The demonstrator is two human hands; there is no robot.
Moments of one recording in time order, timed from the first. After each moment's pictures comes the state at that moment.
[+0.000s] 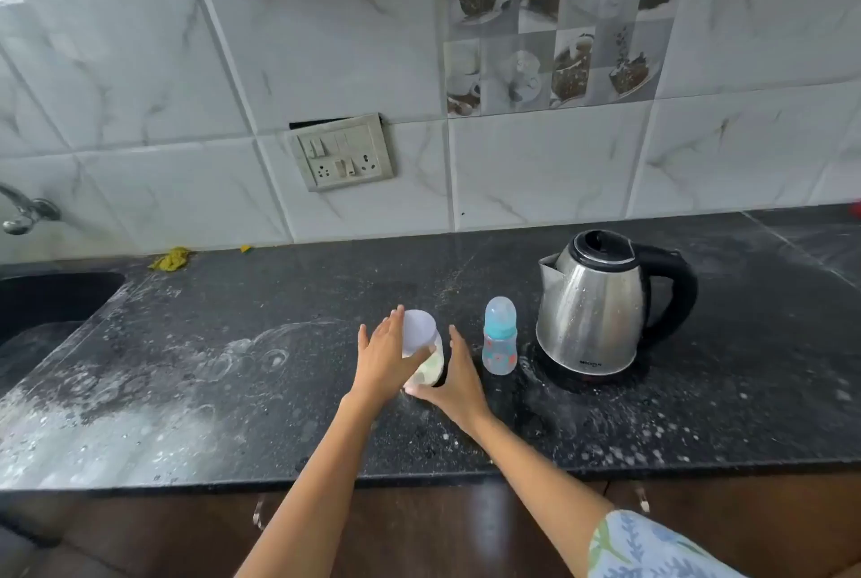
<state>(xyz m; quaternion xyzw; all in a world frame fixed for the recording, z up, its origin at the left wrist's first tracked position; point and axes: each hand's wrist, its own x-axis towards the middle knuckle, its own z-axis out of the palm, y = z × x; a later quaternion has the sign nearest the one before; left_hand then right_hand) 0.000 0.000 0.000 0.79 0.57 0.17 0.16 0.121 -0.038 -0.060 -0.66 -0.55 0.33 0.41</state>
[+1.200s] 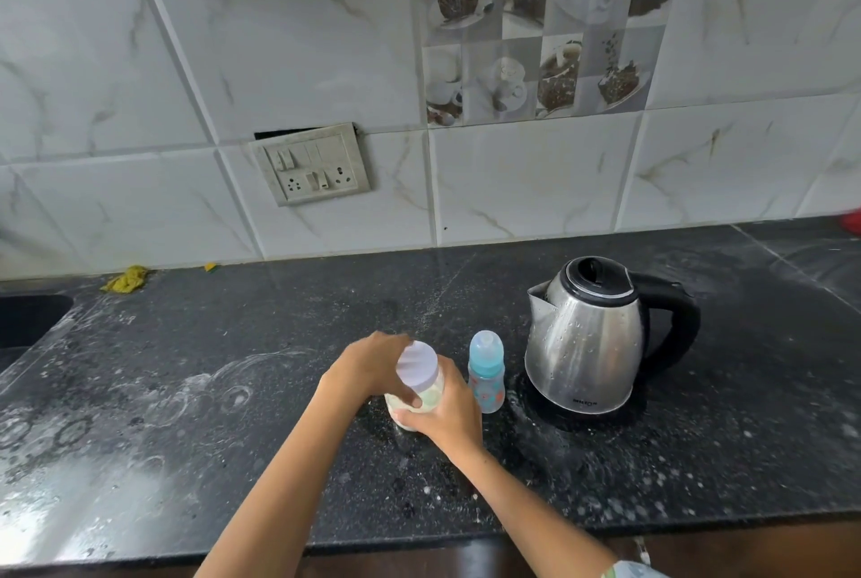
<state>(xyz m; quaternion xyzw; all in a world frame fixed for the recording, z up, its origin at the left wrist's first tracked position) 0.027 0.054 0.048 0.86 0.49 -0.10 0.14 0.139 -0.010 -0.069 -0.70 -0.52 0.24 0.43</state>
